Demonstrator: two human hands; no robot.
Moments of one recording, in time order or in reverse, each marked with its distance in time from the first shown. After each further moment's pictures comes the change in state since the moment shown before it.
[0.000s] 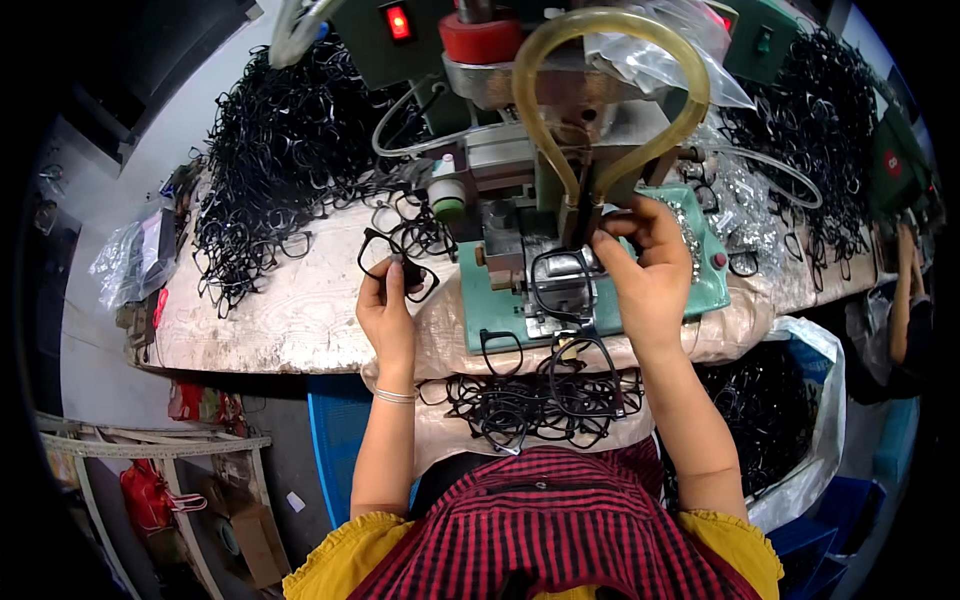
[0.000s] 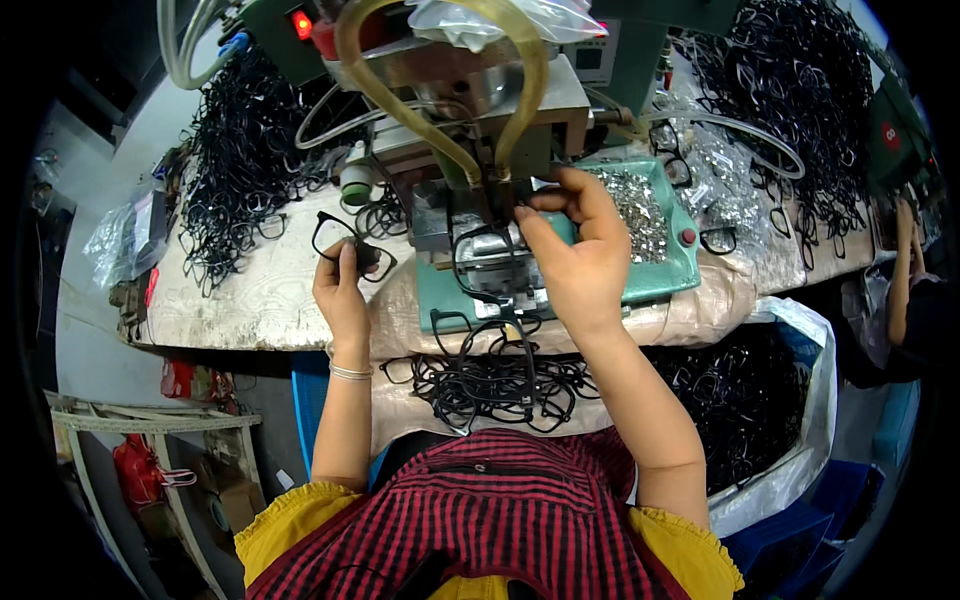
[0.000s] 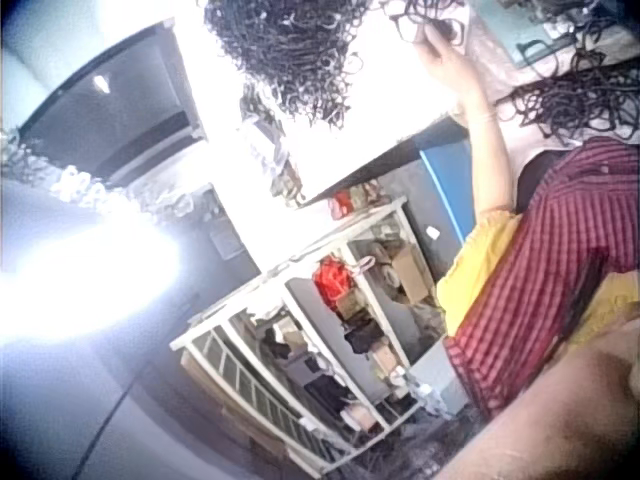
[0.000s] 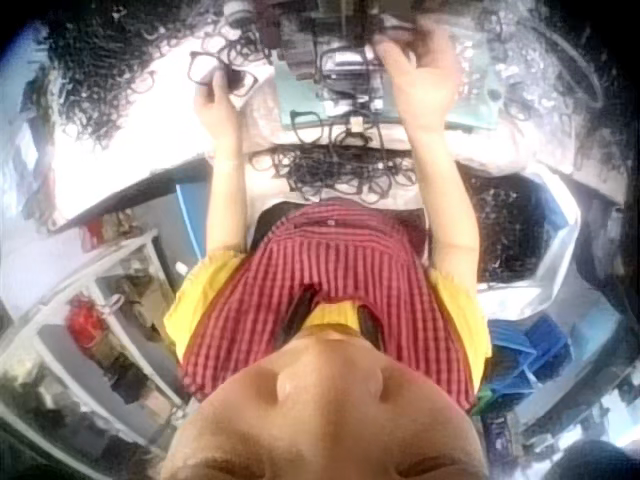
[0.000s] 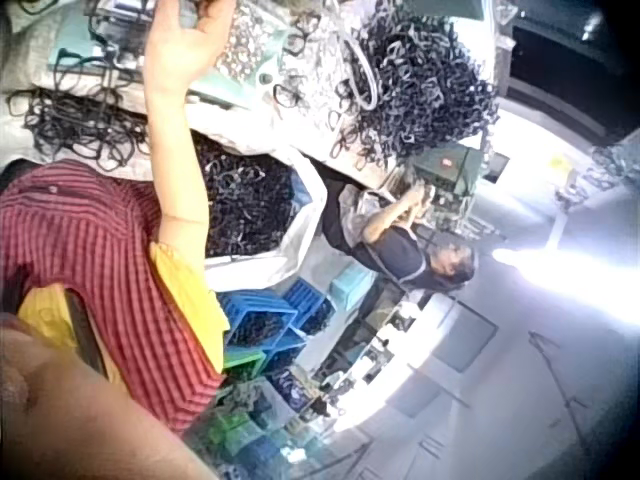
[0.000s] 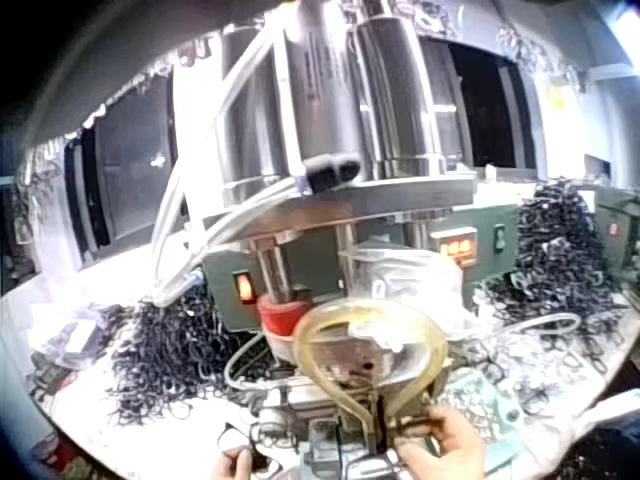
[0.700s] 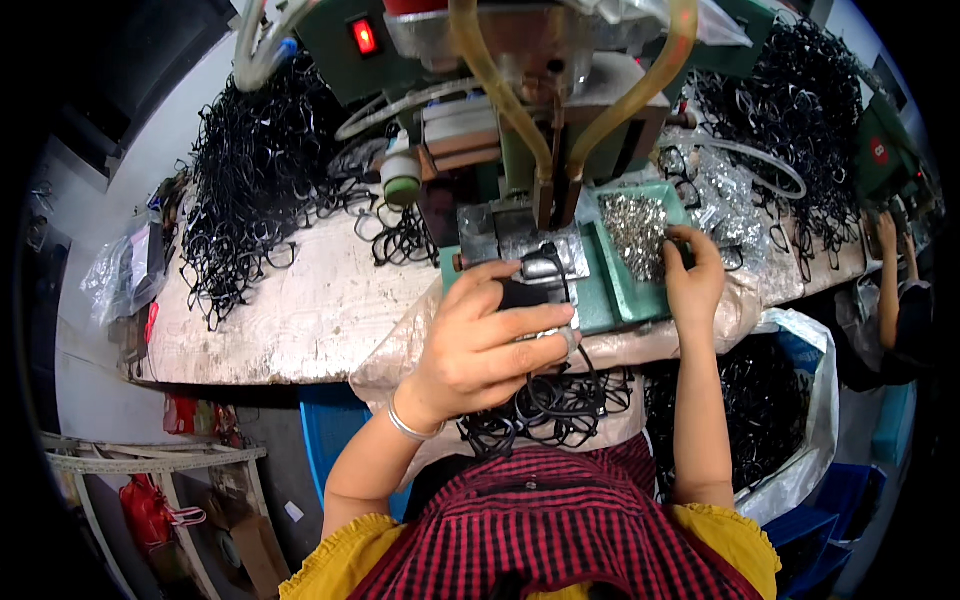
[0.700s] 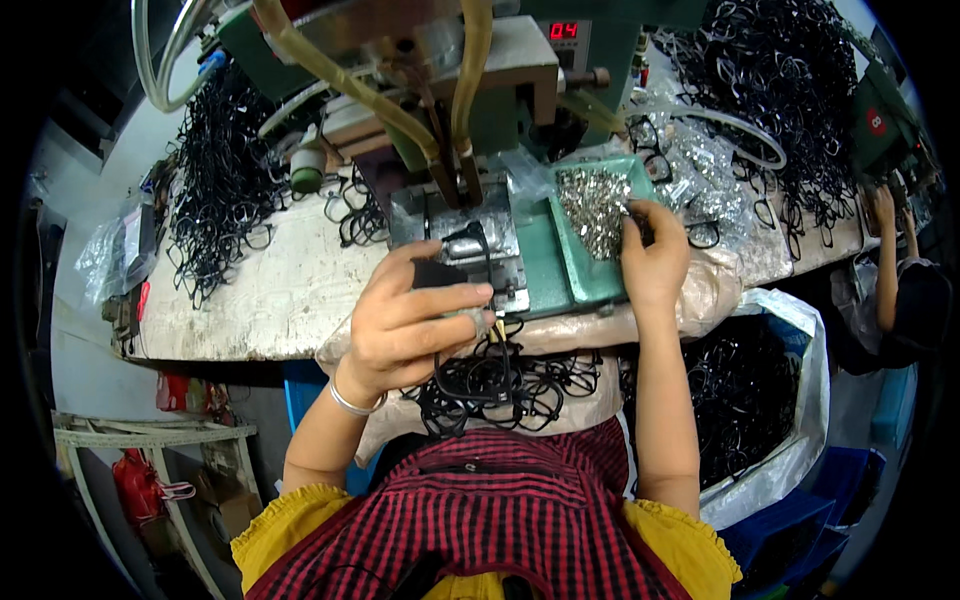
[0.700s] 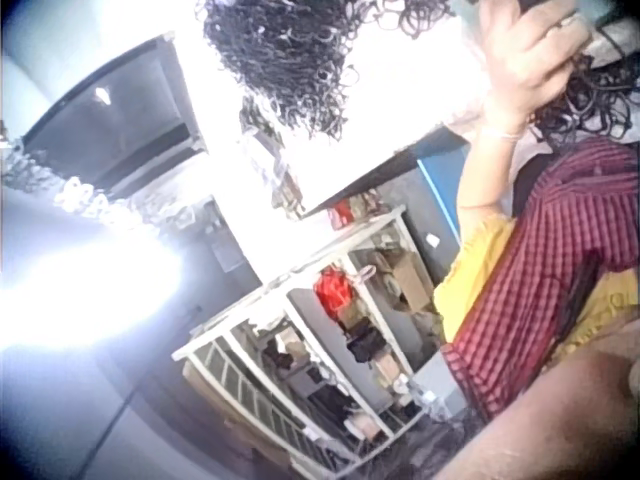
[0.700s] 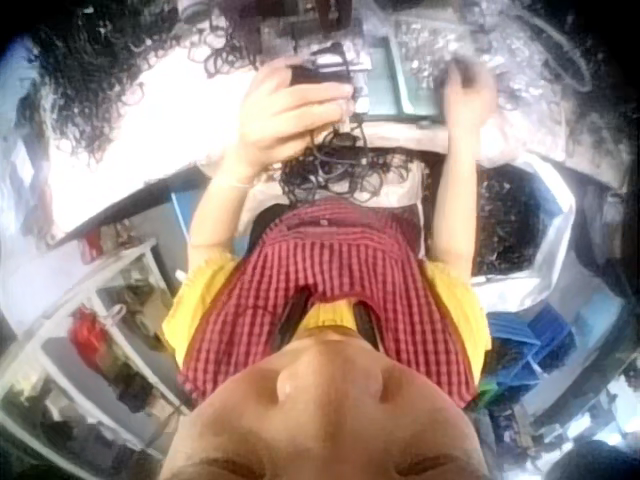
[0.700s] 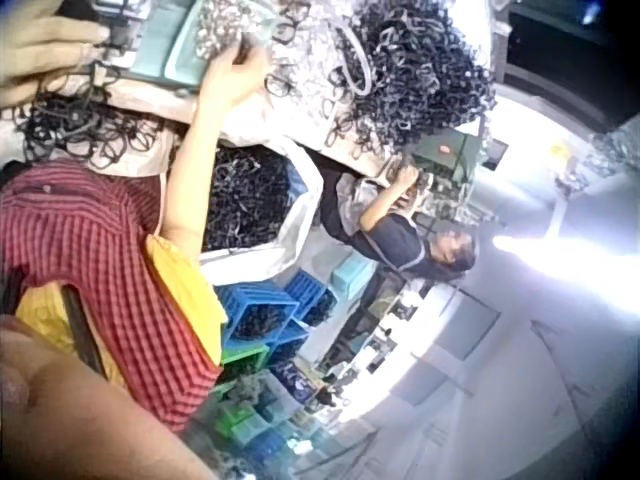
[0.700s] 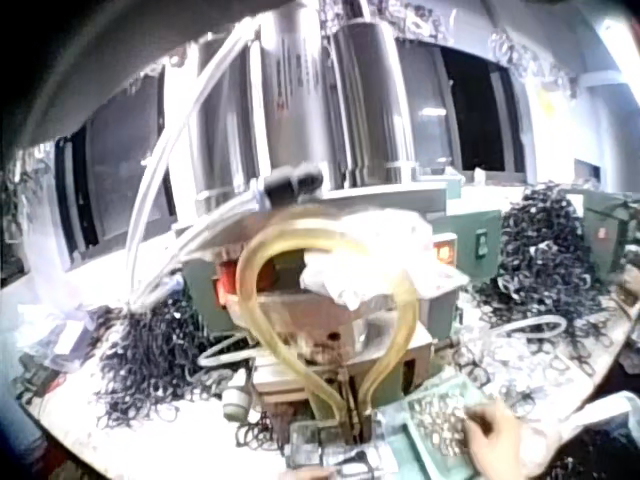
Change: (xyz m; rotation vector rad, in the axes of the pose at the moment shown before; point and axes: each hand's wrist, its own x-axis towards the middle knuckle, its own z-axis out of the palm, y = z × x) left_hand -0.031 0.120 0.087 0.242 -0.842 1.036; right_hand 0.011 0.049 -0.111 -0.824 0.261 -0.209
